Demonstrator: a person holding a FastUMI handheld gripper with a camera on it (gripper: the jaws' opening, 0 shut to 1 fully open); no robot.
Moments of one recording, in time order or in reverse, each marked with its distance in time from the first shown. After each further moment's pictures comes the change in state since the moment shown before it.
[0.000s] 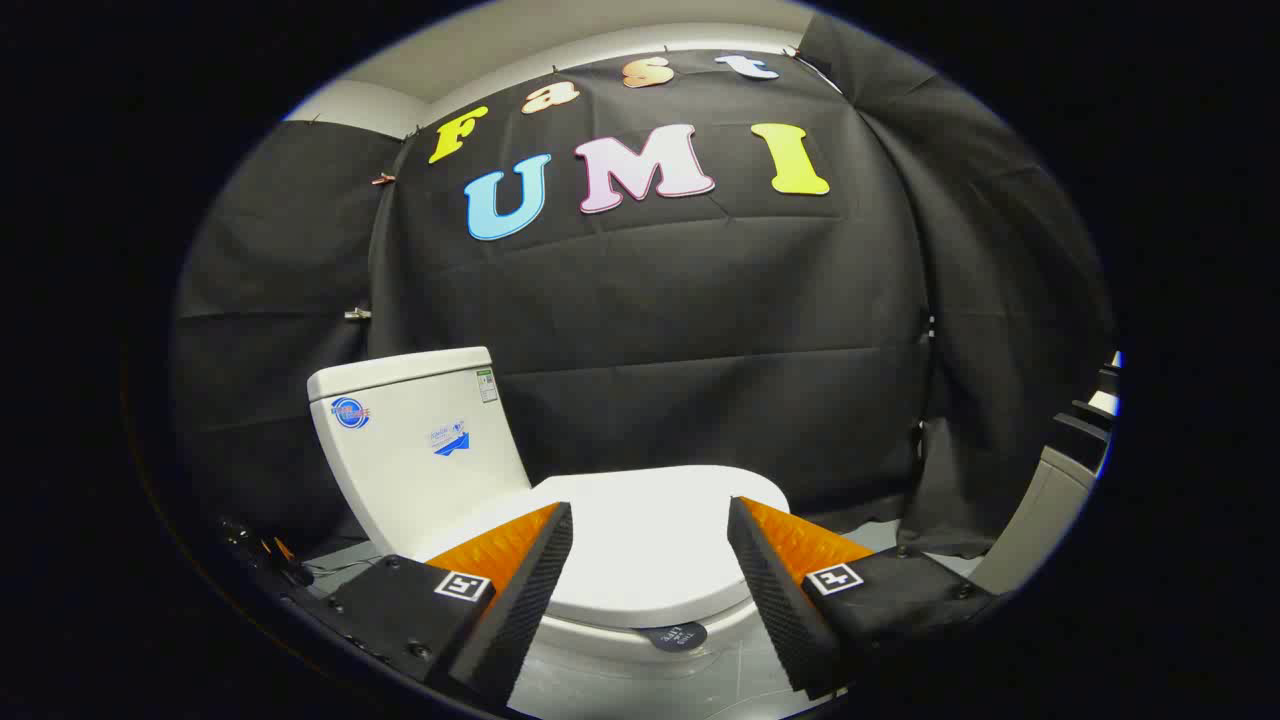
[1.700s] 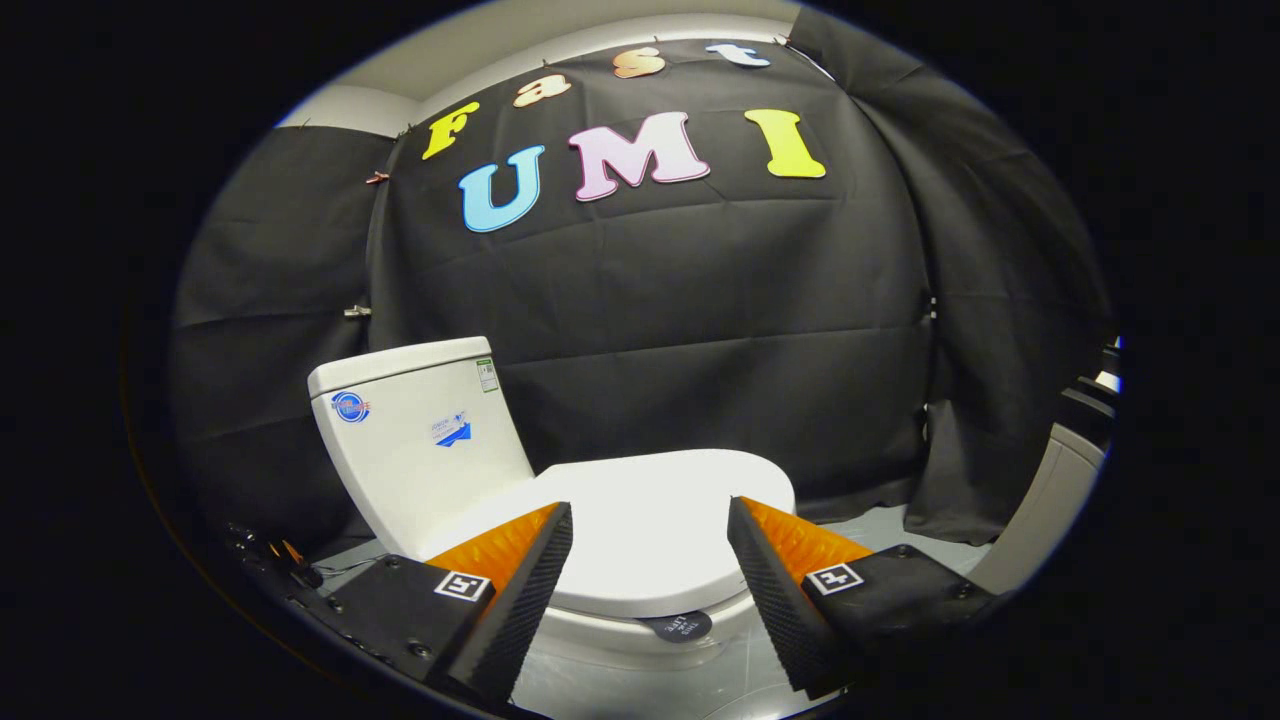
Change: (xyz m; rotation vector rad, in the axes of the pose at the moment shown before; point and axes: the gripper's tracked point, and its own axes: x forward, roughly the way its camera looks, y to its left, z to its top) arm 0.001 -0.003 -0.015 0.024 0.044 0.005
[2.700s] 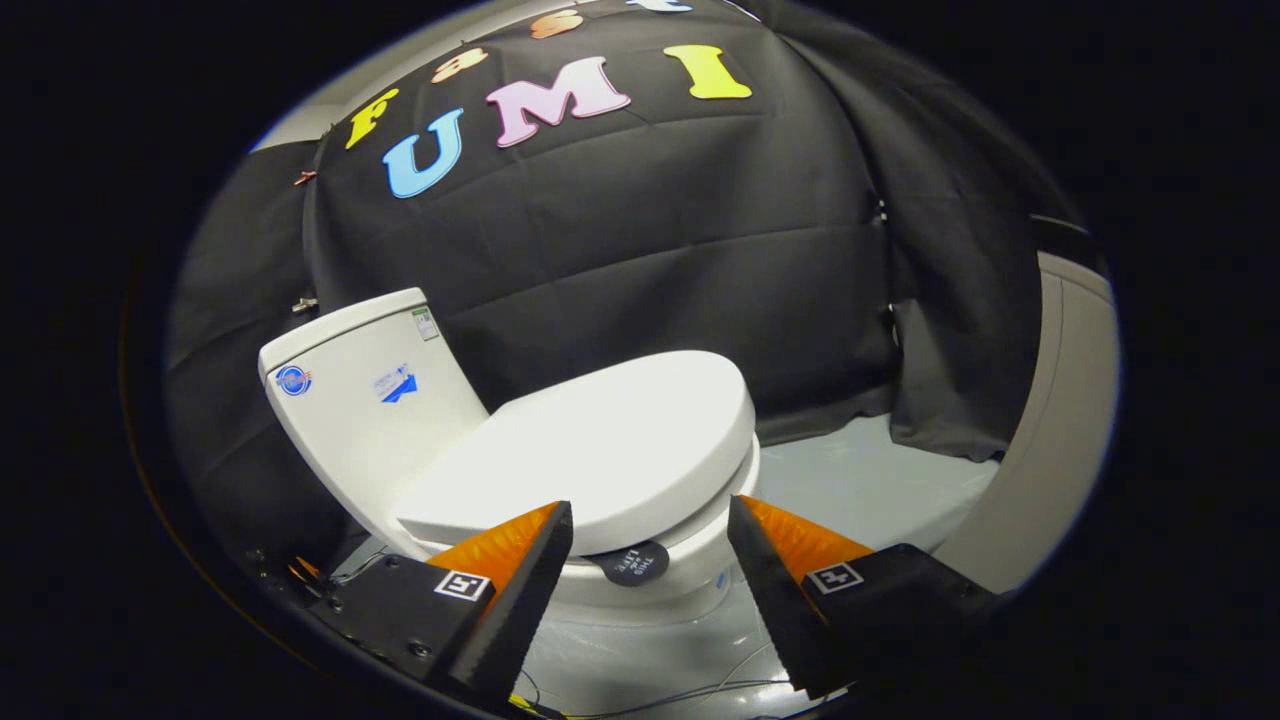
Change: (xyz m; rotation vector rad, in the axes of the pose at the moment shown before) arm 0.001 -0.056 -0.091 0.165 0.215 -0.118
